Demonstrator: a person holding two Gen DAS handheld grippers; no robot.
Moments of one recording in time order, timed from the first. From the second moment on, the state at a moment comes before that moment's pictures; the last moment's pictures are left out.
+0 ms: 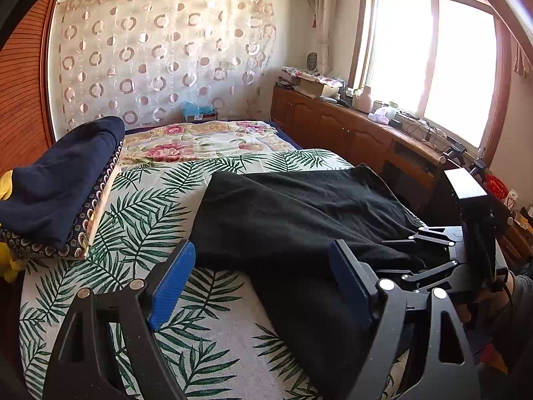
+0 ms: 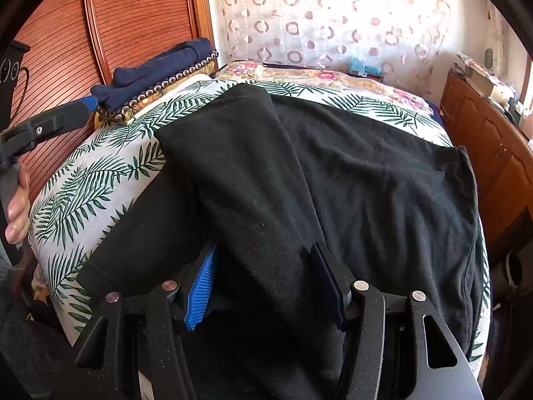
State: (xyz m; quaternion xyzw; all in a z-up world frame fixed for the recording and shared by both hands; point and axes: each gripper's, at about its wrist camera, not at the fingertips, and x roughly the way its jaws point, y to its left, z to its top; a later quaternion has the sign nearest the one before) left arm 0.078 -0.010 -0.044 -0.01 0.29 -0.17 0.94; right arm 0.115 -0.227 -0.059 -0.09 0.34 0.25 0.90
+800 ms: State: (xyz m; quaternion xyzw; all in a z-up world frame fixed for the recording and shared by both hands) left arm 0.074 -0.011 -0.045 -0.02 0.29 -0.17 0.94; right arm 0.067 -0.249 -0.006 -0.08 0.25 0.27 0.93
